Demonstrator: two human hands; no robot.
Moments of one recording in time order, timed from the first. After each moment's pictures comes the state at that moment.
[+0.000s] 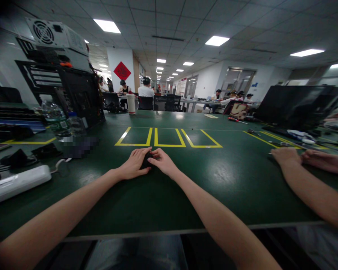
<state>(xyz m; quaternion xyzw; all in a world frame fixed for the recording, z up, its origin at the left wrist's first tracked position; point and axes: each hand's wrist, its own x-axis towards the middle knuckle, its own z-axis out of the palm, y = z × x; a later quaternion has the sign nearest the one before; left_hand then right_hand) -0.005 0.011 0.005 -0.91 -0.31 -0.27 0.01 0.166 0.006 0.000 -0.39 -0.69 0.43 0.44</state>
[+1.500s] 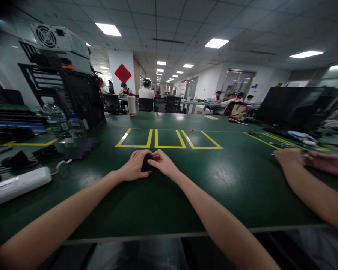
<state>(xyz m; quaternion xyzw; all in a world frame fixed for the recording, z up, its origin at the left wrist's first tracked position) -0.003 0.012 0.005 -0.91 -0.31 -0.29 0.01 0.167 0.003 0.004 -0.38 -0.69 0.43 0.44</state>
